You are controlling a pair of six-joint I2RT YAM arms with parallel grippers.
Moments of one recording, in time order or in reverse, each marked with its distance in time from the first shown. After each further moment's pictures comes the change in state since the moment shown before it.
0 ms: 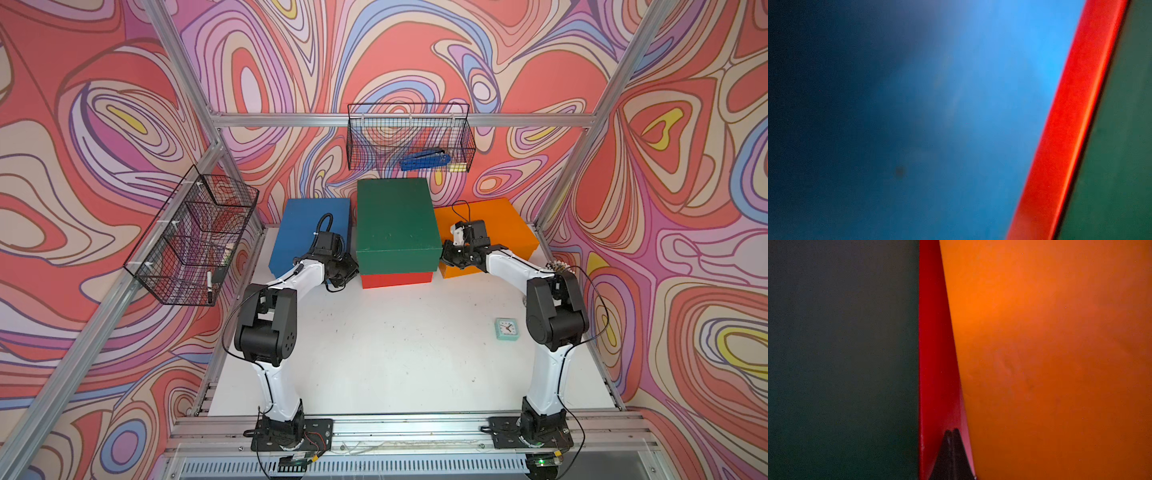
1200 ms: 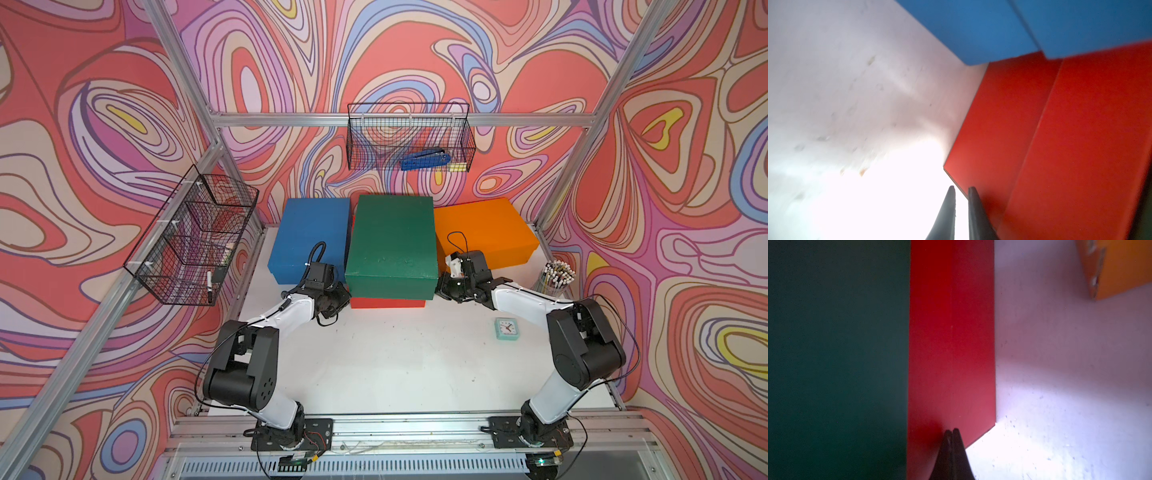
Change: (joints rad) left arm -0.026 -0.355 -0.447 0.060 -0.113 -0.009; right arm 0.129 -0.324 -0.454 0.074 0.007 0.098
